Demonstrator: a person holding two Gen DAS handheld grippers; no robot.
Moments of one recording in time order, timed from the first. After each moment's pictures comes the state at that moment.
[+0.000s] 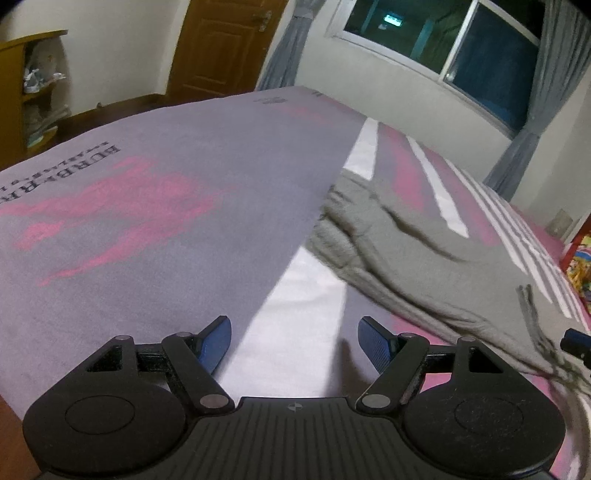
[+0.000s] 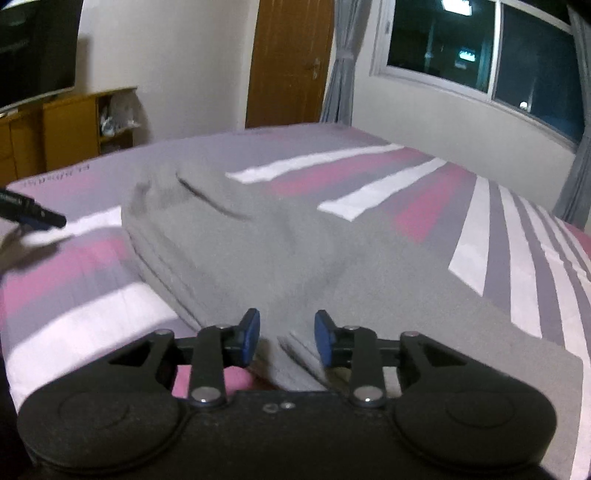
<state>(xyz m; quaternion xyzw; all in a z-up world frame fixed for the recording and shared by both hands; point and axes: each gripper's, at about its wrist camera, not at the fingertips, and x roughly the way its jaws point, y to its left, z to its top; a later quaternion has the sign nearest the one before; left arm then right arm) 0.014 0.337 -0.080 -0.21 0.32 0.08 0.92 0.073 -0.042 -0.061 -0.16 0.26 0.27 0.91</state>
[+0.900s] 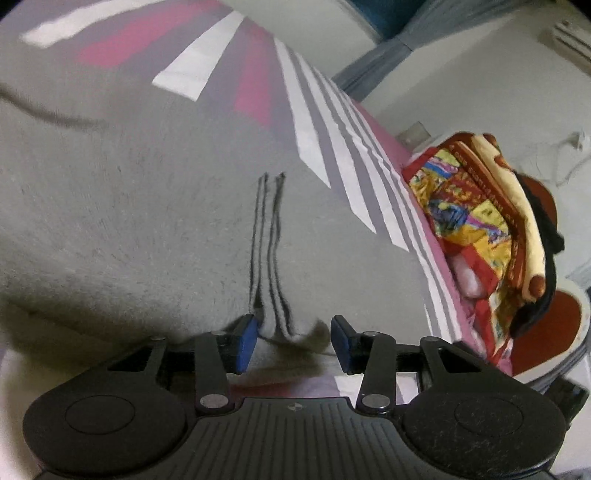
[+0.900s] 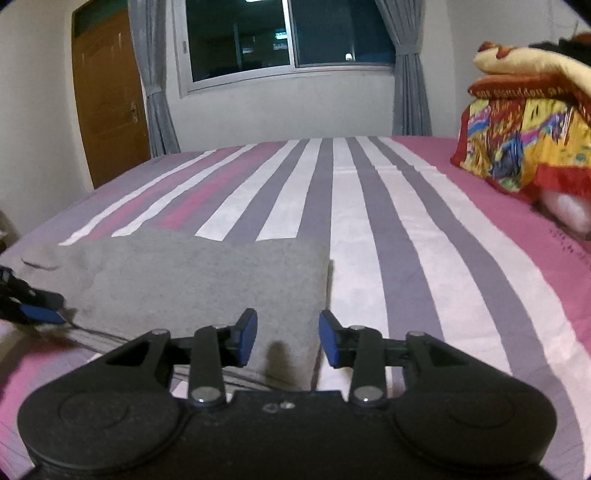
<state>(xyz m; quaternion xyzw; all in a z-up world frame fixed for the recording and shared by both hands) 0.151 0.101 -0.085 -0.31 0.42 -0.21 0.83 0.050 -0.268 -0.045 0.01 0.27 0.06 0.96</state>
